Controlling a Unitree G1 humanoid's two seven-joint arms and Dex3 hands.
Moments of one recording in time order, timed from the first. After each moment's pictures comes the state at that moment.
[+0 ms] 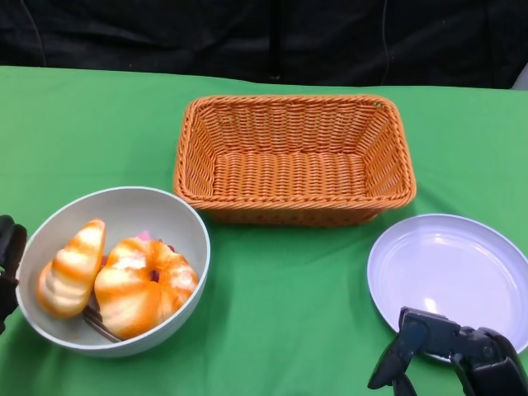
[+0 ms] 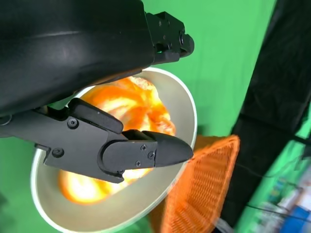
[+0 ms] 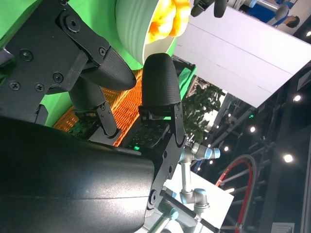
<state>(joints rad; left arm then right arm) -0.11 0.30 0.46 0.14 -0.56 0.67 -0.30 0.31 -0.06 0.13 -0.03 -0.22 -0.85 0.00</state>
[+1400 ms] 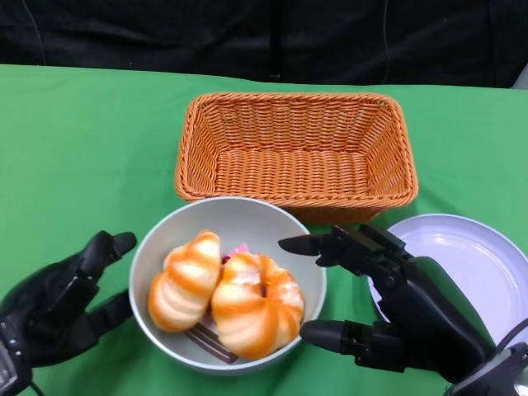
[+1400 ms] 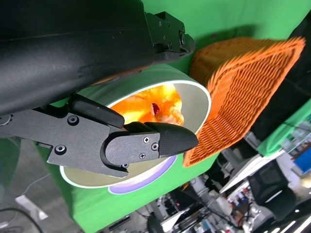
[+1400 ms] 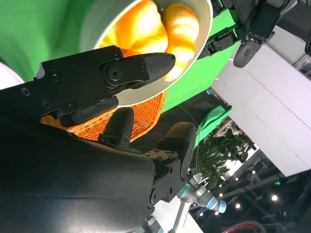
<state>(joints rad) -0.14 0.24 0.32 0.05 -0.67 0.94 -0.42 0.10 -0.13 0.25 -0.33 -0.52 -0.29 0.12</state>
